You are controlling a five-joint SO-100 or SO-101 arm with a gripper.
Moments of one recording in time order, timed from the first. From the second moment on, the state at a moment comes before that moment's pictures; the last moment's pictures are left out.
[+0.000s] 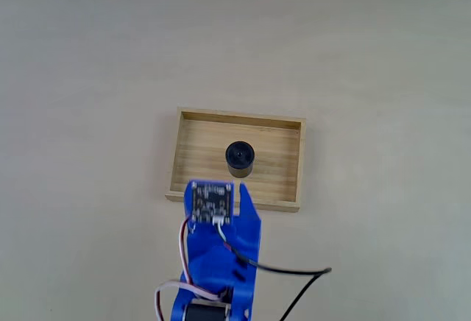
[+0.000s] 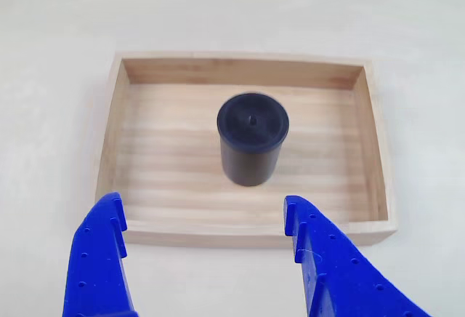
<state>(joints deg) 2.2 -57.1 54.1 46.1 8.0</state>
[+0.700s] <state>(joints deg) 2.0 -87.5 74.2 59.8 -1.0</state>
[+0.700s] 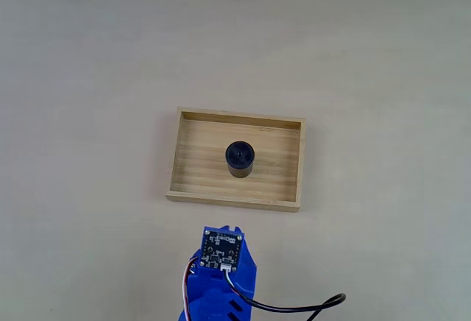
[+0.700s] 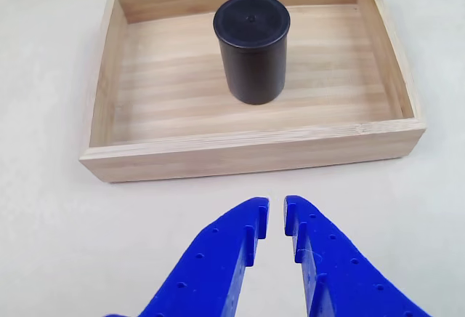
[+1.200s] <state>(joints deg) 0.5 -96.4 85.8 62.4 -4.0</state>
